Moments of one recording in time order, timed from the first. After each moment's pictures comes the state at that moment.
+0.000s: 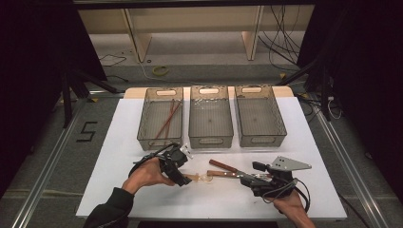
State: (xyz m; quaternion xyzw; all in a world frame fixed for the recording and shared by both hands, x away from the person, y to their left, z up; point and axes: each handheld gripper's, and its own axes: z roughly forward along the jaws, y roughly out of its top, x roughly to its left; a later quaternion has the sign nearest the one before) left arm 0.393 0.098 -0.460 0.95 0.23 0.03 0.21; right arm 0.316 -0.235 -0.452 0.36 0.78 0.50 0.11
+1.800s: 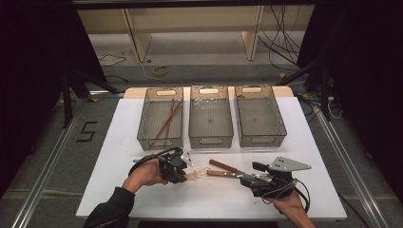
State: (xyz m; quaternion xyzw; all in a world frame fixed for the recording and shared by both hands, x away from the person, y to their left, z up) left arm 0.388 0.101 -0.459 0.97 0.14 0.04 0.19; right arm 0.314 -0.233 -0.451 0.35 0.78 0.50 0.12
